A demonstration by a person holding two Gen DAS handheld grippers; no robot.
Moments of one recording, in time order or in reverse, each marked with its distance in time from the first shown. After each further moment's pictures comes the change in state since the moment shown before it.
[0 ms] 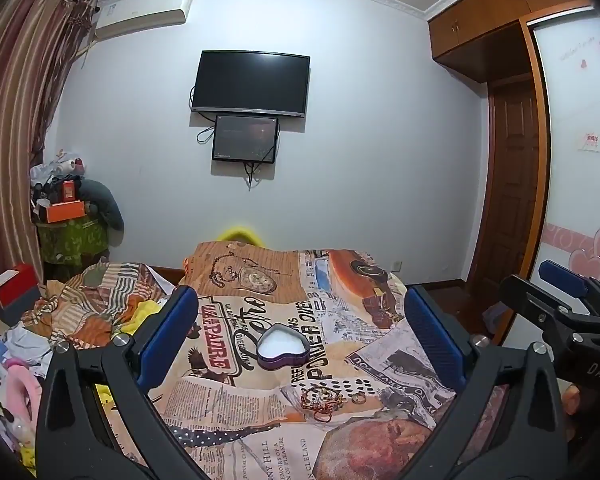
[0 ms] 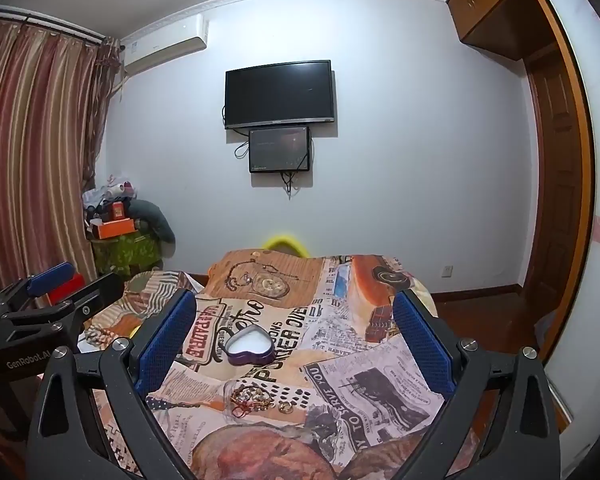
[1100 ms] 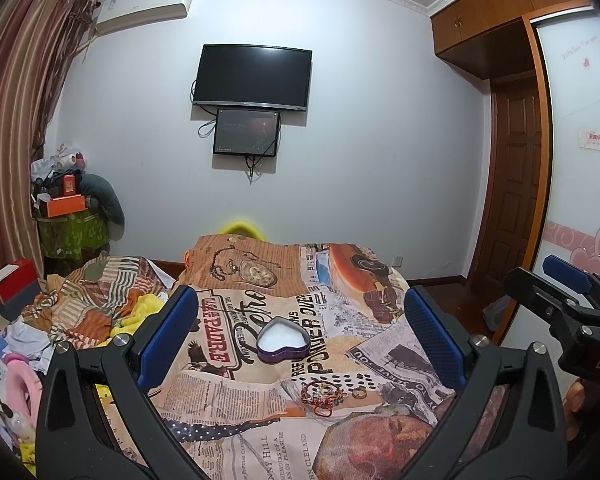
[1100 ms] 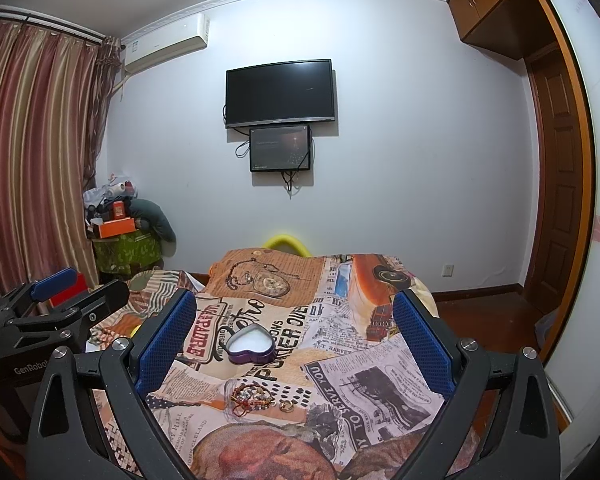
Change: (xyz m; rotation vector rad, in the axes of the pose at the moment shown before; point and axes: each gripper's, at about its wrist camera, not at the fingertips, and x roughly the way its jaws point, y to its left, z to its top) left arm 0.004 -0.001 -0.003 -0.008 0.023 0.005; right arm 0.000 -0.001 0.002 0.002 0.007 0.002
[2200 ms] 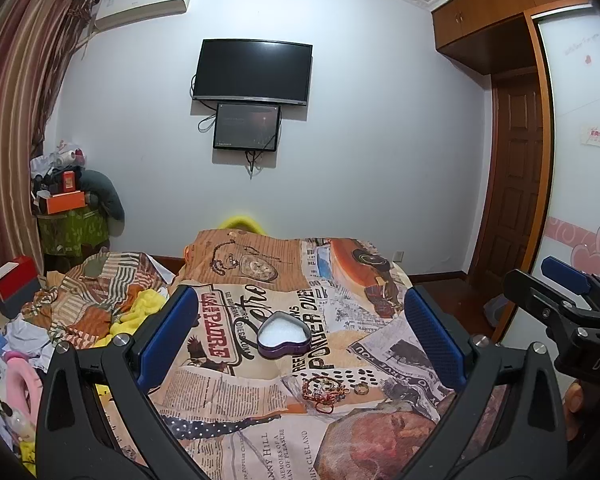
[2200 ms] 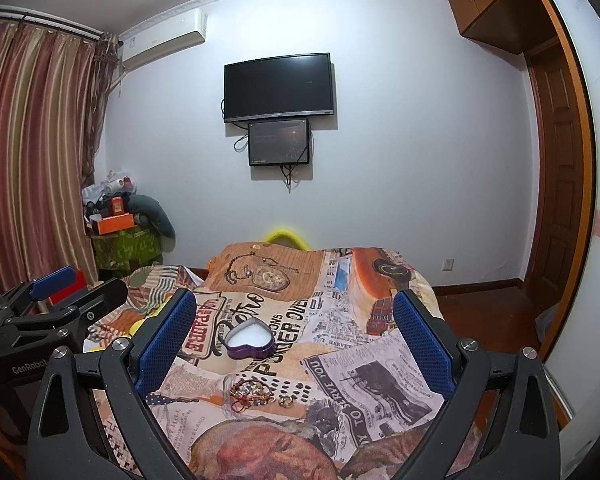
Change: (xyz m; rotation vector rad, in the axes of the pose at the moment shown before) left arm 0.006 0.001 -0.004 0.001 0.018 0.002; right arm 0.005 -0.001 -0.014 0.006 0.021 0.000
